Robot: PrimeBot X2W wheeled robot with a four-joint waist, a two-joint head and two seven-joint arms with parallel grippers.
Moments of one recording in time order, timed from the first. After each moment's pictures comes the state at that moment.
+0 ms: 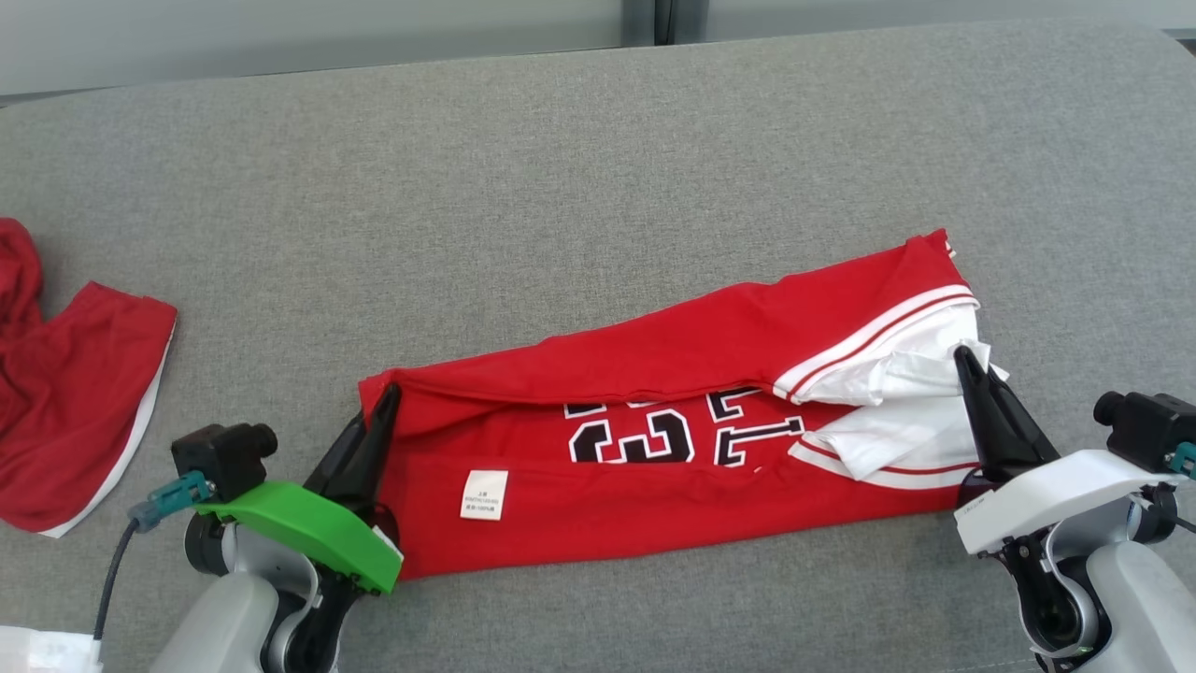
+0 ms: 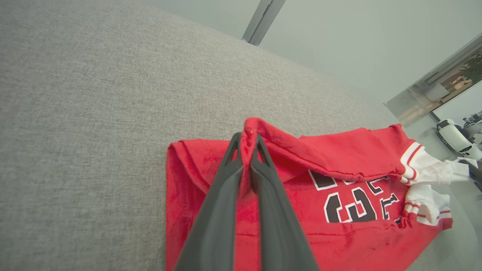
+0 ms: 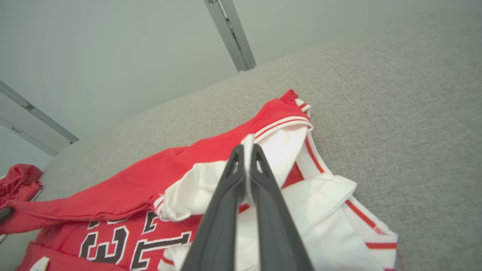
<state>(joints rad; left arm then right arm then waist) -0.25 0.22 -0.44 0.32 -0.86 -0.12 -0.17 -0.06 -0.24 0.21 0.15 0.62 0.05 -0.15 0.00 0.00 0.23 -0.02</state>
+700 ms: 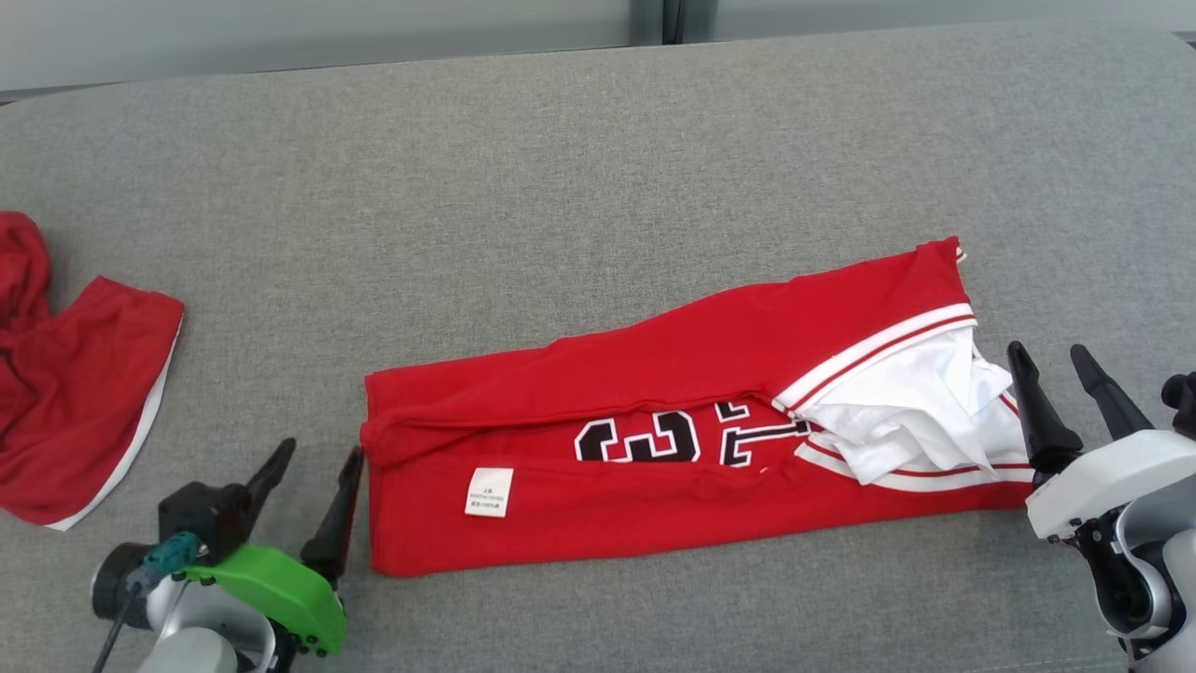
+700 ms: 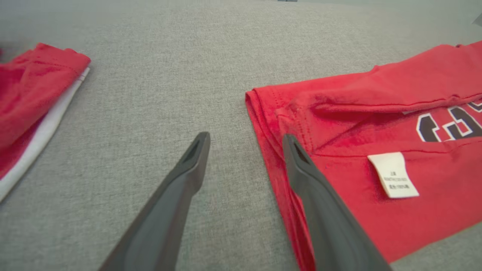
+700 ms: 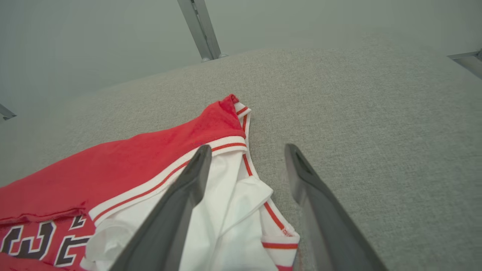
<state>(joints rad) -0.16 0.33 -0.49 0.32 -0.61 -0.02 -0.22 -0.04 -0.35 0.16 0.15 0.58 0.00 -0.08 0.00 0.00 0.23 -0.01</state>
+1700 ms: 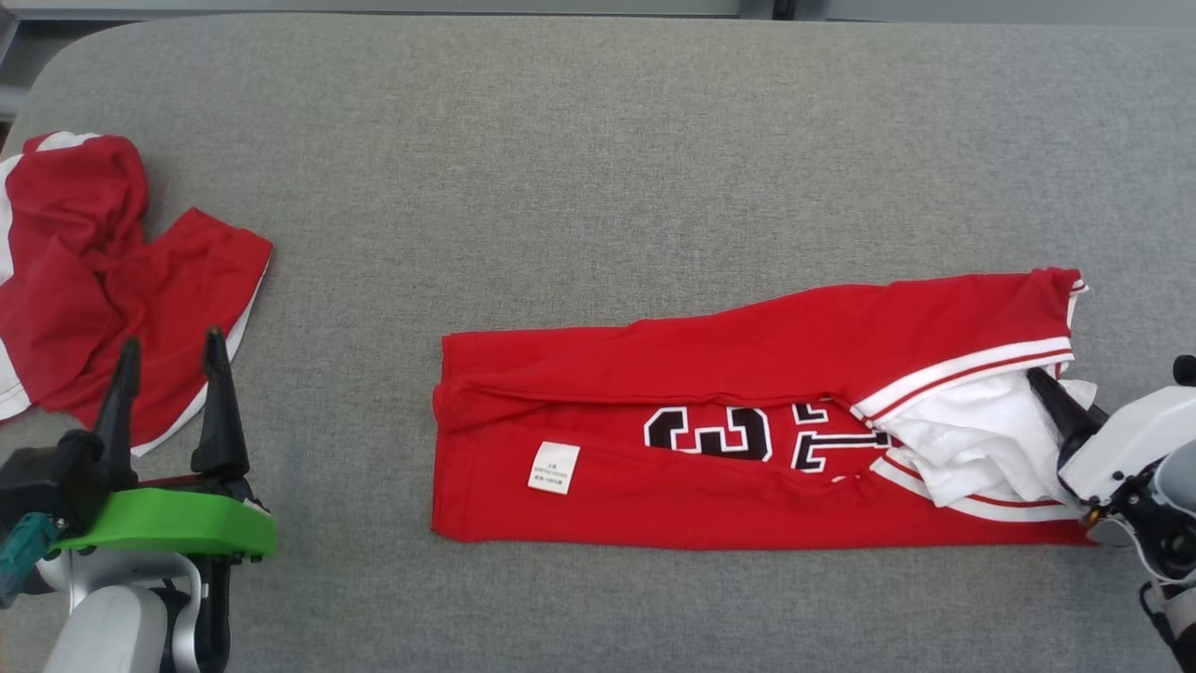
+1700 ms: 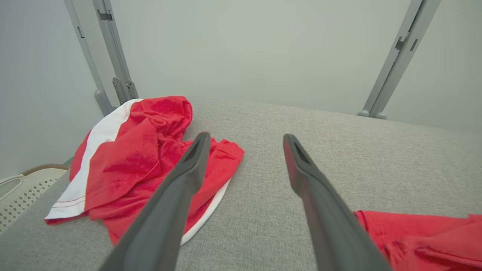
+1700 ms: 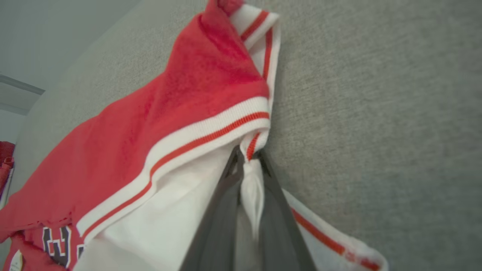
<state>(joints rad) -0.12 0.23 -0.14 0.08 -0.49 0.12 -0.25 -0.20 -0.35 0.12 0.43 0.83 0.09 0.23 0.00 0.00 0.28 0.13</state>
